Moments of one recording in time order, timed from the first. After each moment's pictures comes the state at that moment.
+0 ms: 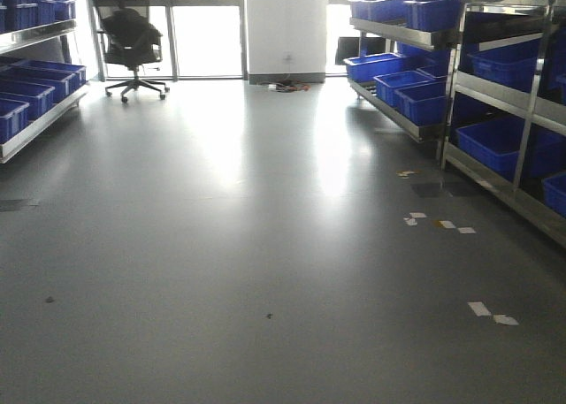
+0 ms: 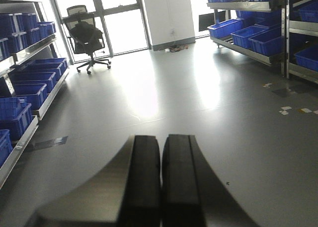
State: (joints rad) left arm -0.09 -0.01 0.01 -0.02 0.08 0.17; right arm 0.03 0.57 -0.53 0.05 0.27 0.05
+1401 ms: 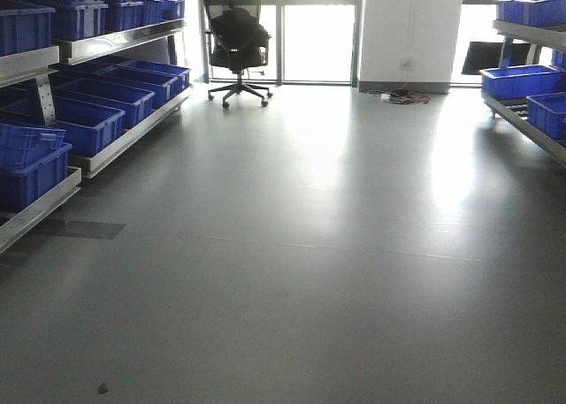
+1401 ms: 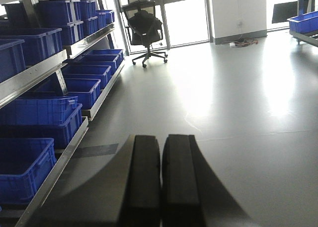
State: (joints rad) left arm -0.09 -0.01 0.01 -0.02 0.08 0.17; right arm 0.03 0.57 -0.53 0.05 0.28 0.05
